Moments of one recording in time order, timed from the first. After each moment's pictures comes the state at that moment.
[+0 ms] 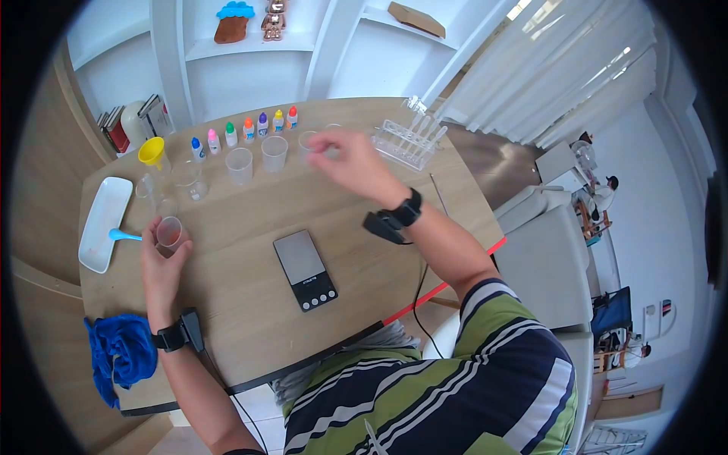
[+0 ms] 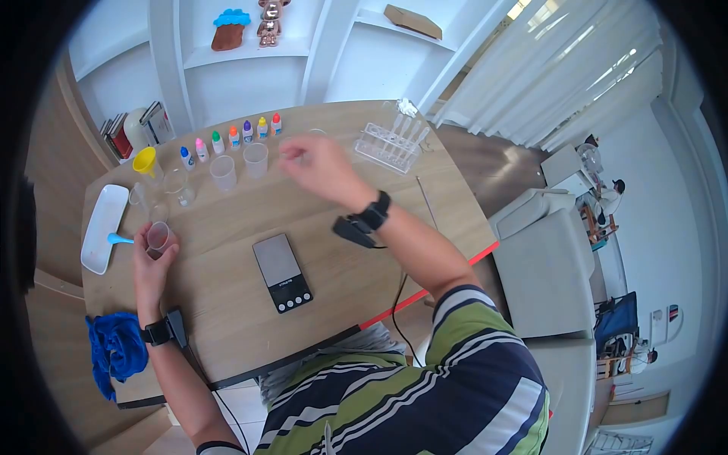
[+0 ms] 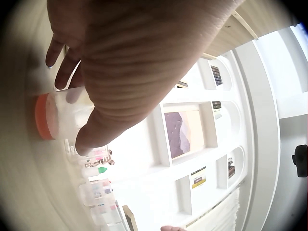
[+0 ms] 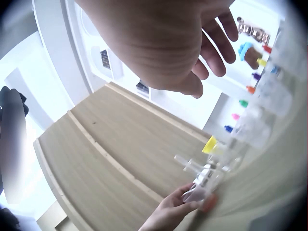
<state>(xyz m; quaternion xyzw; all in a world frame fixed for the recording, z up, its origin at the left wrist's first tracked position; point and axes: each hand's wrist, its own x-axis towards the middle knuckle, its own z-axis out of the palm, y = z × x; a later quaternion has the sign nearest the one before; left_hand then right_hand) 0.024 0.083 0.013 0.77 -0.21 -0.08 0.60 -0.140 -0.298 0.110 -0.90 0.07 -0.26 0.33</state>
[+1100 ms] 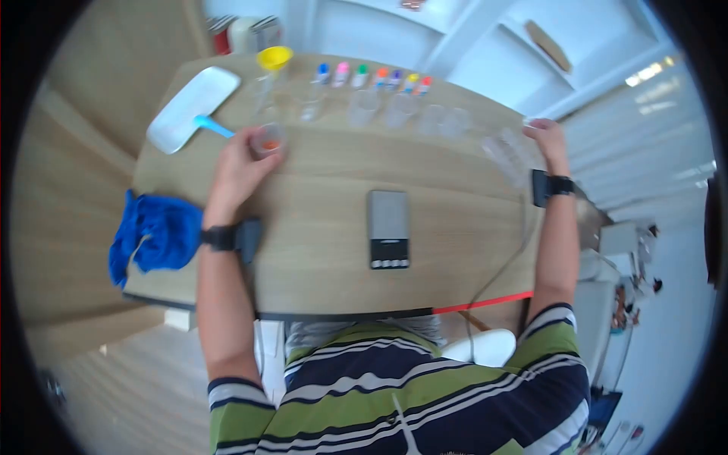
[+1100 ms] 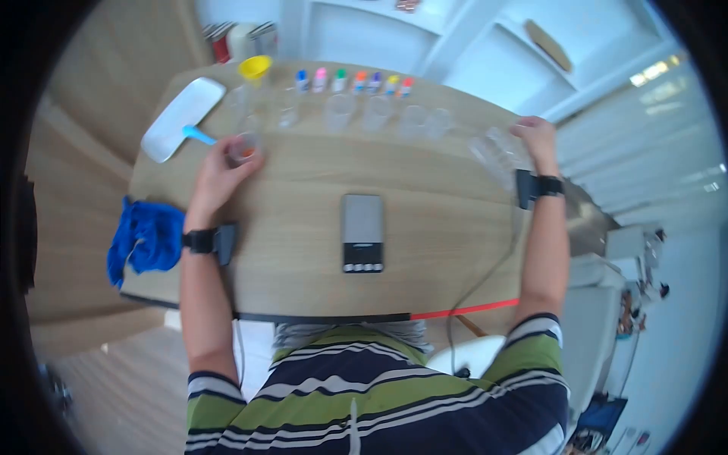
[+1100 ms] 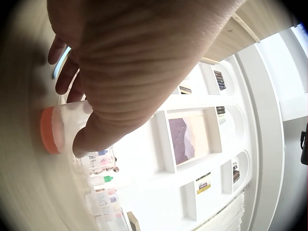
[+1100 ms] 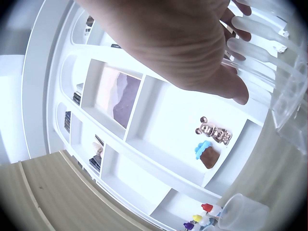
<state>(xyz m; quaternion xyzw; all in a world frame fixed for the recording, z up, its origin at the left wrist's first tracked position) 0.038 0.091 -0.002 0.81 -0.20 -0.08 0.54 -0.186 -0.552 0.155 -0.91 0.32 -0.20 0.15</state>
